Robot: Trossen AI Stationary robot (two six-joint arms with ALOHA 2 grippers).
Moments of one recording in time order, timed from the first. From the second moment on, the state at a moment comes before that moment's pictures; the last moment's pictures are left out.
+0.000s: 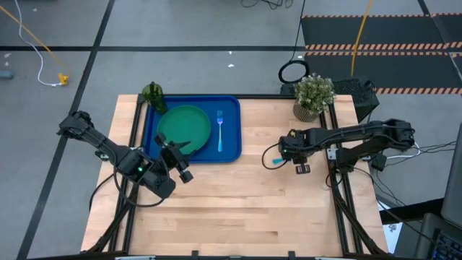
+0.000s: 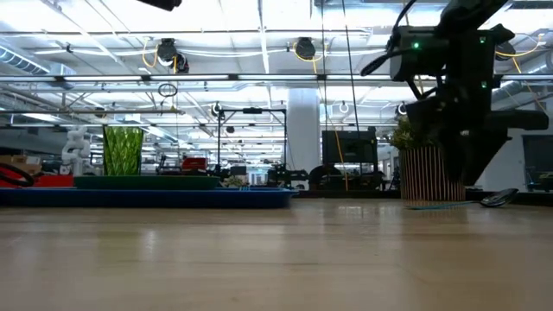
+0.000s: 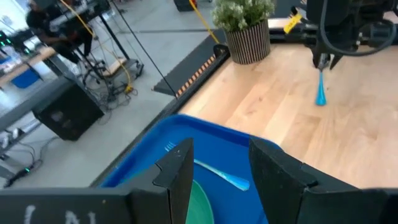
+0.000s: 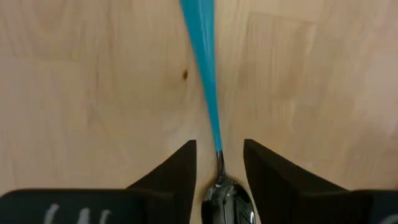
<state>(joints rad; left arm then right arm) -0.55 1.26 1.13 -0.86 -1.10 -0.63 -0.10 1.29 0.68 -0.90 0.13 -0.22</state>
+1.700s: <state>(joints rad) -0.48 1.29 1.11 -0.59 -1.03 -0.58 0.02 1.55 0.78 -0.89 0.29 -0.09</state>
